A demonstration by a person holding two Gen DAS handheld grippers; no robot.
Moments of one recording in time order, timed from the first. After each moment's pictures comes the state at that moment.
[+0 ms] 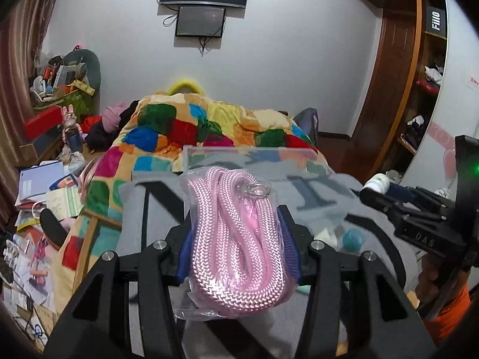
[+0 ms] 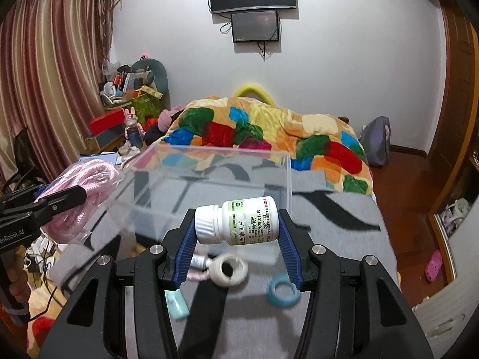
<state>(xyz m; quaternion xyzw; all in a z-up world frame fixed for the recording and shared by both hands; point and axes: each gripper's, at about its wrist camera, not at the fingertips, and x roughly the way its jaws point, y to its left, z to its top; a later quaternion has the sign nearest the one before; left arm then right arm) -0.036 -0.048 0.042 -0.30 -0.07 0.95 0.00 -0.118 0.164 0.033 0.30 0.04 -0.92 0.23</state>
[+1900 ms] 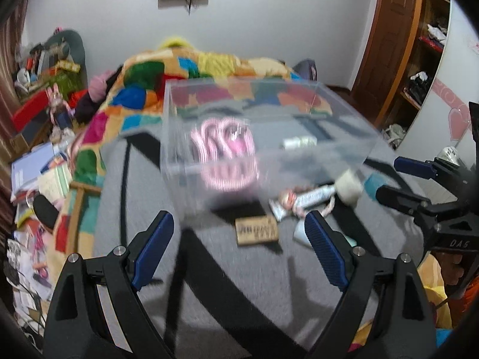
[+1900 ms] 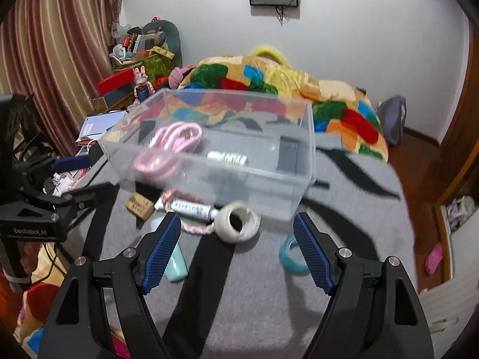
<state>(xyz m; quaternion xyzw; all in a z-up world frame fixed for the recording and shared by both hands) -0.060 -0.043 -0.029 -0.41 -0.04 0.91 0.02 -0.109 0.159 -0.013 0.38 0.07 -0.88 0.26</state>
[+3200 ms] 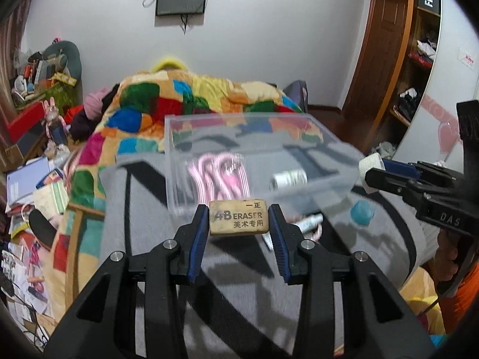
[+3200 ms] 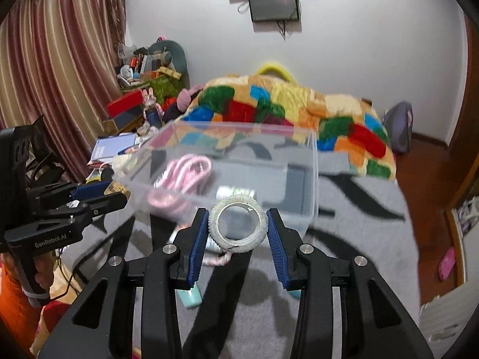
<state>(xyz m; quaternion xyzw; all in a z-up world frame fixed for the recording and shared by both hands) -0.066 -0.050 0.012 -0.35 -0.05 0.93 0.04 -0.120 0.156 0.021 0.34 0.04 -0.90 0.28</state>
